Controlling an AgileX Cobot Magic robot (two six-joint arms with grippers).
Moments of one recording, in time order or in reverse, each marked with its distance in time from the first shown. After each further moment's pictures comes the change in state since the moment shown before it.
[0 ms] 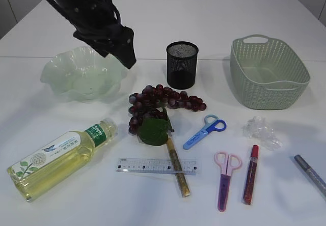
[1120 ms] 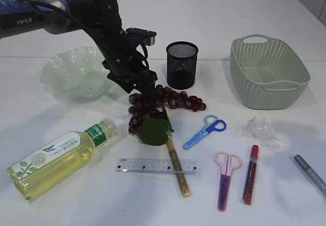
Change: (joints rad) left arm 0.000 0.386 -0.213 -0.047 -0.063 -0.023; right arm 0.000 0.002 0.000 0.000 0.000 0.000
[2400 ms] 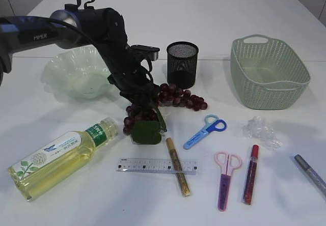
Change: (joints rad) left arm -0.004 0.091 -0.016 -0.036 0.015 -0.002; right arm 0.000 0.000 0.000 0.000 0.000 0.002
